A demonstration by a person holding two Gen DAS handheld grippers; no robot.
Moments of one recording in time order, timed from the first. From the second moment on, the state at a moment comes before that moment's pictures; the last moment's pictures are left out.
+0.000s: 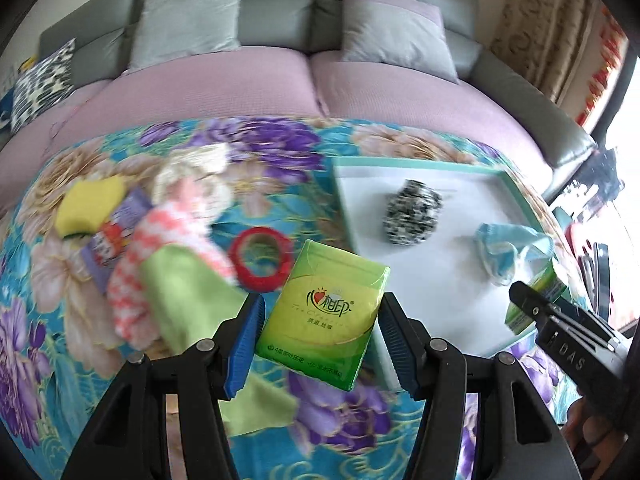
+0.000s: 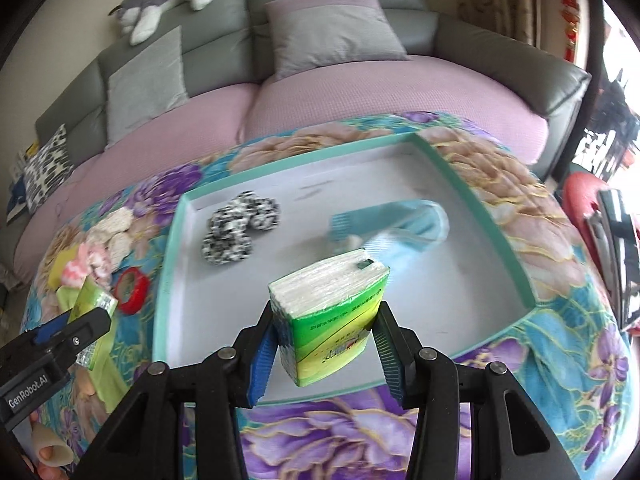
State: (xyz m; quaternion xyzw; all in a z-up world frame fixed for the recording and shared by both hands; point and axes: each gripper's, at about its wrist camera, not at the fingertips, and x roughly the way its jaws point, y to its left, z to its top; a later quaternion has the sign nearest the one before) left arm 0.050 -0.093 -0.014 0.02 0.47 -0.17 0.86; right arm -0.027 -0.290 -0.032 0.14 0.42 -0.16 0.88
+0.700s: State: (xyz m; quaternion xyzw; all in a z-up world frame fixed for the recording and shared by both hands) left arm 0.048 -0.169 -0.036 0.05 0.46 -0.23 0.85; right arm -0.045 -0.353 -0.043 0.16 0.42 -0.21 0.87
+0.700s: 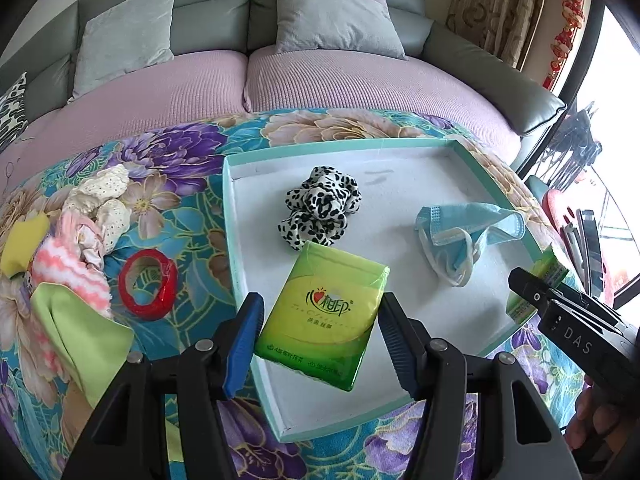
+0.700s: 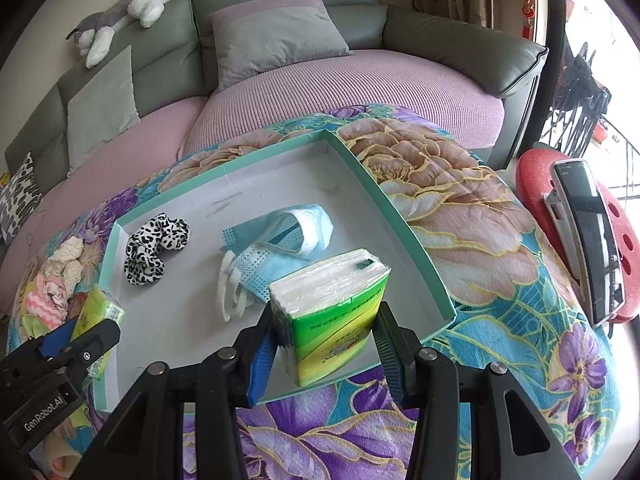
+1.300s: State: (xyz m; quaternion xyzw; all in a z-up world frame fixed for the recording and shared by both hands) left arm 0.053 -0.153 -0.025 0.05 0.43 -0.19 0.88; right arm -0.045 -0.350 -0.039 0.15 0.41 -0.22 0.87
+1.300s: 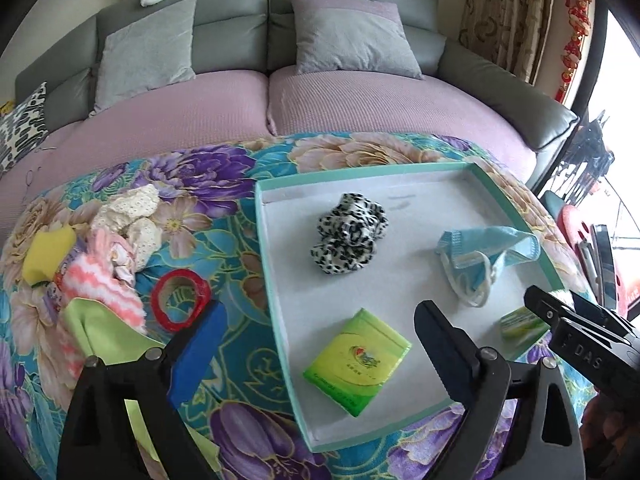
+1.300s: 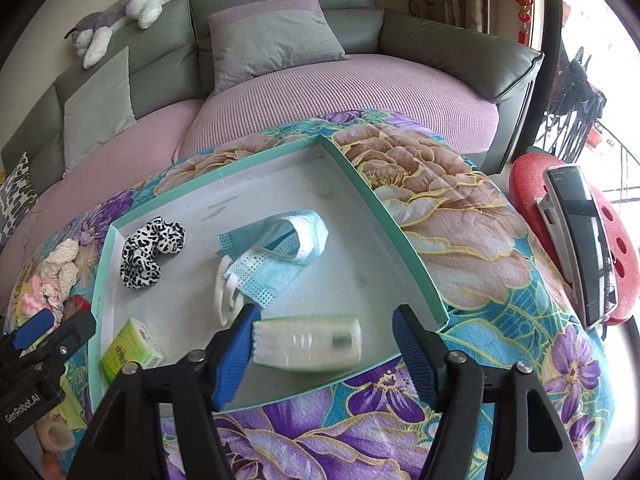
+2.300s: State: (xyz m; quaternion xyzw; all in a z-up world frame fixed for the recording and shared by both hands) left arm 0.070 -0.049 -0.005 -0.04 0.39 -0.07 0.92; right arm -0.034 -0.302 -0.018 0.11 0.40 -0.16 0.89
